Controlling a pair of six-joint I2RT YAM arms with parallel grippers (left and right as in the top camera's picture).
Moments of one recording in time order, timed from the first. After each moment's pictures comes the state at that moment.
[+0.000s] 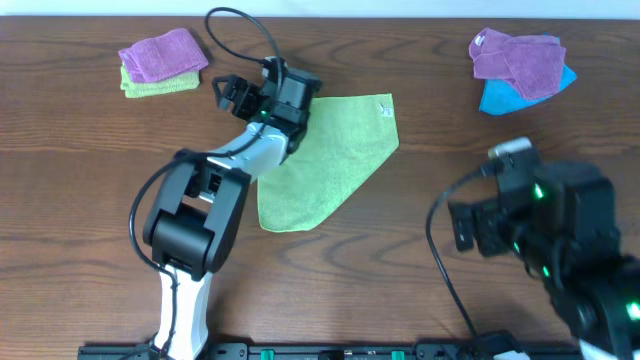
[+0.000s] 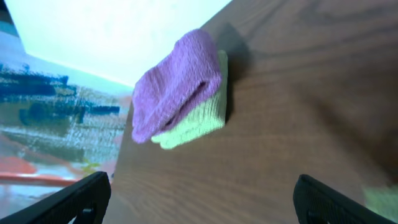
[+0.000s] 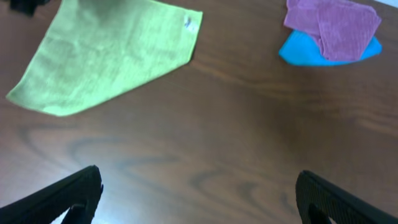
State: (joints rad) left arm -0.44 2.14 1.37 -0.06 -1.05 0.27; right arm 0.26 0.95 1.31 -1.21 0.07 -0.04
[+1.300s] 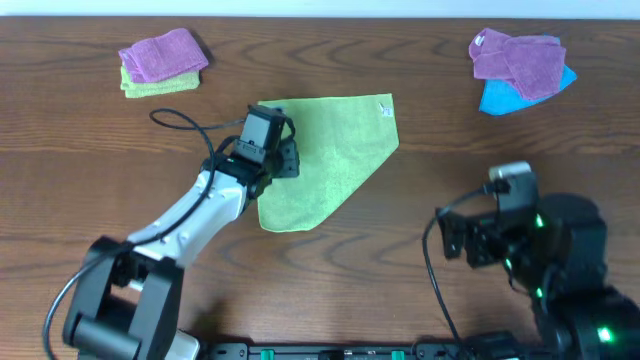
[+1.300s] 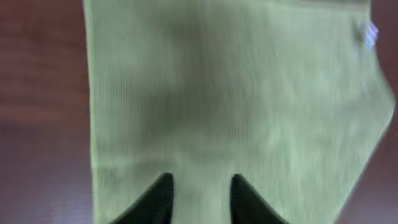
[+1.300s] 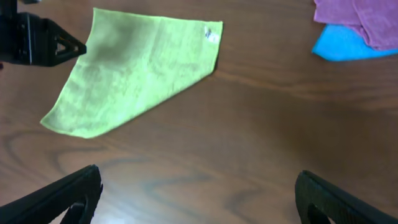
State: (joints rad) left arm -0.39 1.67 0.97 -0.20 0.05 -0.43; right arm 0.16 0.76 0.99 -0.97 -0.12 0.05
